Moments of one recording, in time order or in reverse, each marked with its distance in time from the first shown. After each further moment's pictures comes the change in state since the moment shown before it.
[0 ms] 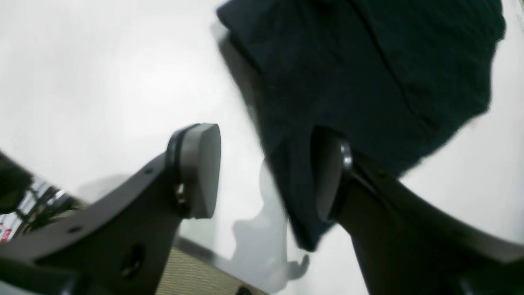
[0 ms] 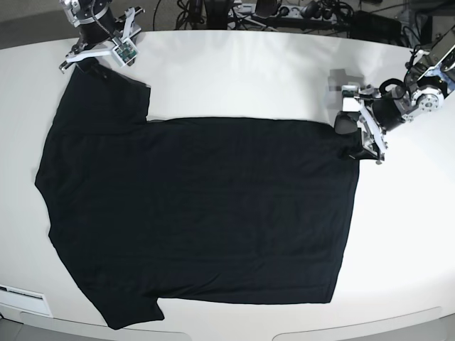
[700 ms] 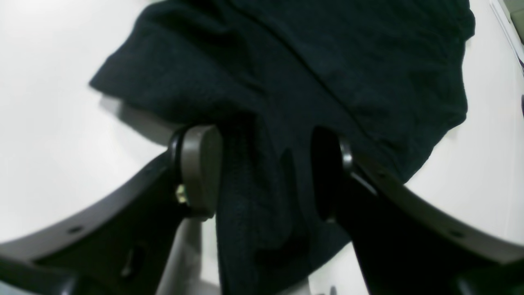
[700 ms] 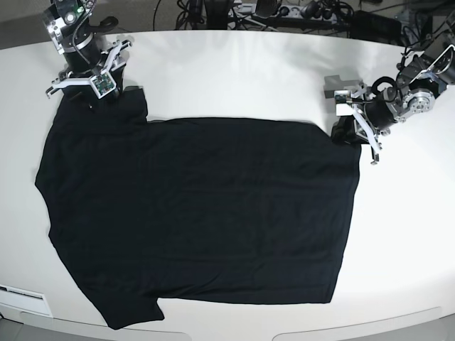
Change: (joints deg) left arm -0.8 2.3 0.5 -1.2 -3.9 -2.3 4.1; right arm 9.1 0.0 5.1 -12.2 8.2 7.1 6.1
